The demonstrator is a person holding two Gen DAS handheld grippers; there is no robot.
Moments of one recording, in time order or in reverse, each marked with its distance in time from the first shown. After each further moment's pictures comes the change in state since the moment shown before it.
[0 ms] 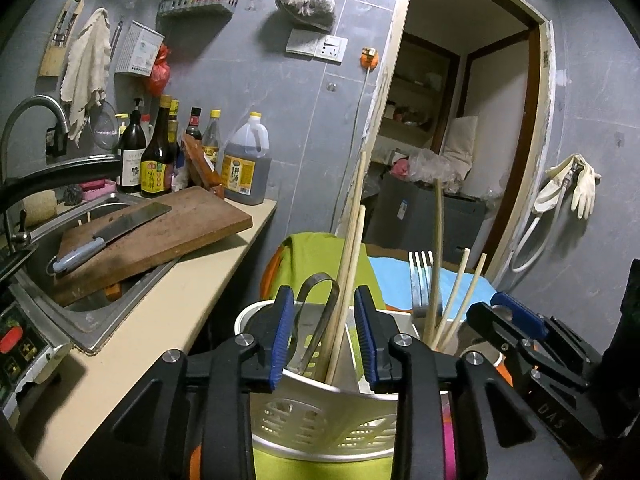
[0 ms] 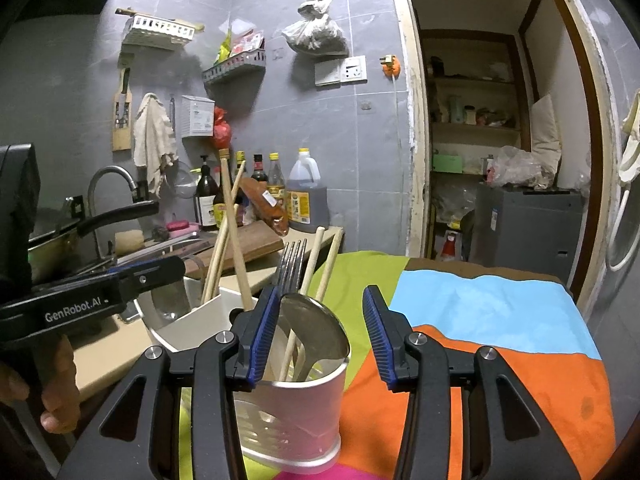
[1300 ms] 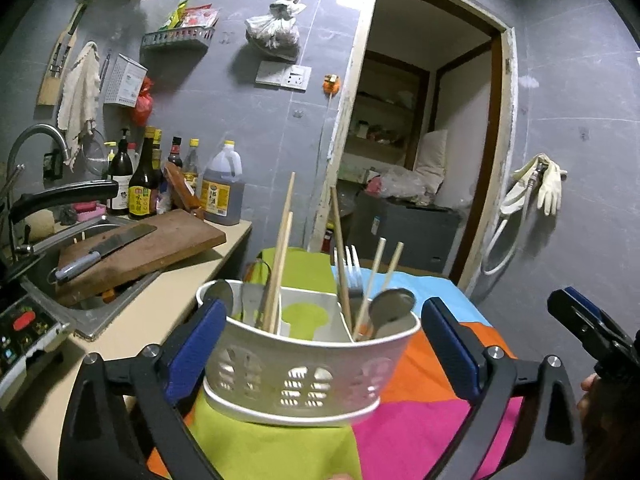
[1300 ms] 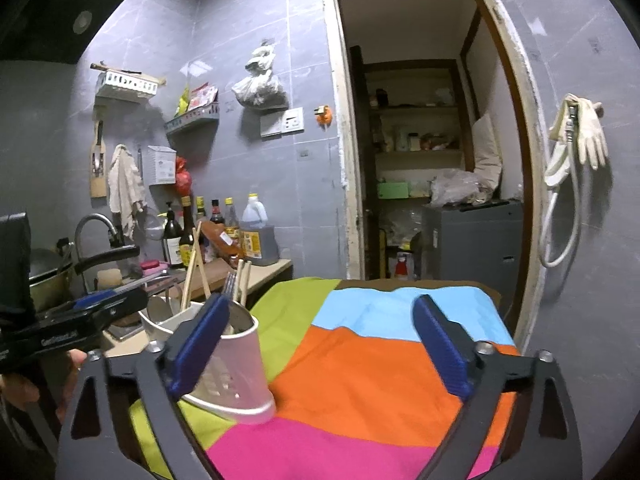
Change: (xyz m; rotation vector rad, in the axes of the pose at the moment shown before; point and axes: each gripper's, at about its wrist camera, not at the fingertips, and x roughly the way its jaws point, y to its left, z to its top) left arm -0.060 -0.046 -0.023 0.058 -0.088 -0.066; right arm -0.131 -0.046 -0.004 0.085 -0.127 -0.171
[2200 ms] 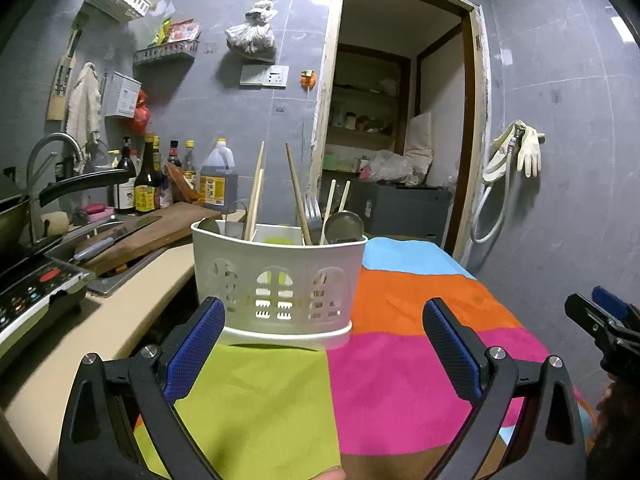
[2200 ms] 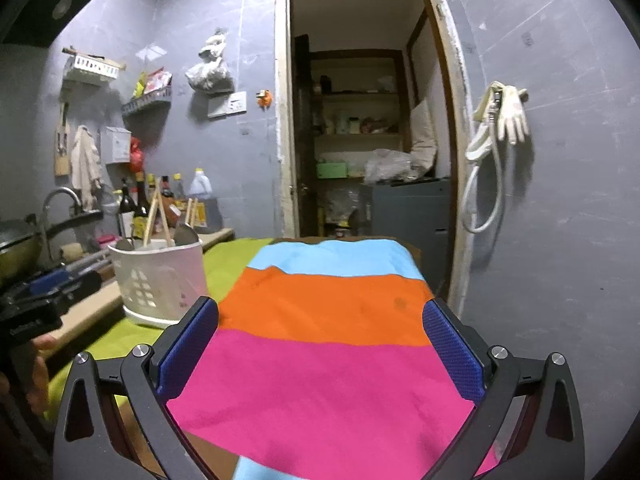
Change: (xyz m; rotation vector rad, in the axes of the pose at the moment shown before) left arm -0.054 -0.052 -0.066 0.094 0.012 0.027; right arm -0.093 -0.019 -0.061 -0.007 0.061 -0.234
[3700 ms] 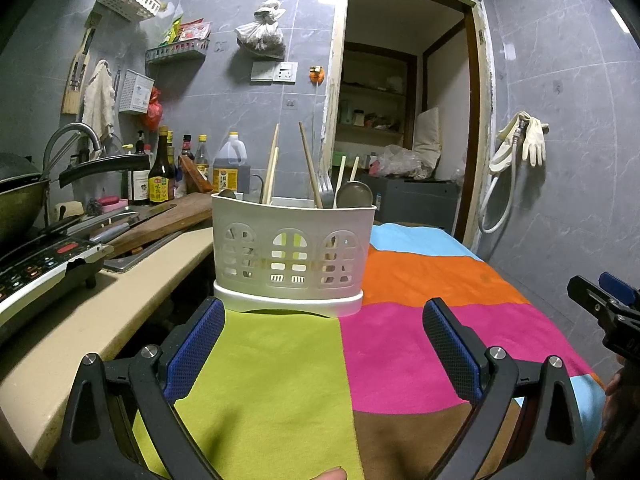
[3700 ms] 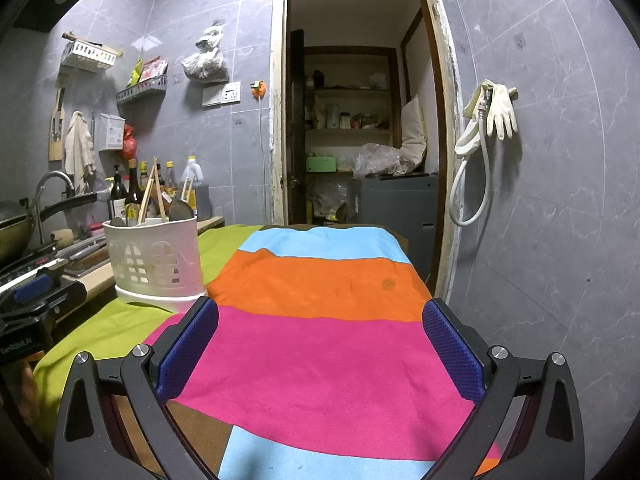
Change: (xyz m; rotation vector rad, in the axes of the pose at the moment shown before) left arm -0.019 0.004 -0.034 0.001 -0.001 0.031; right arm -0.007 0.002 -0.016 -0.016 0.017 -0.022
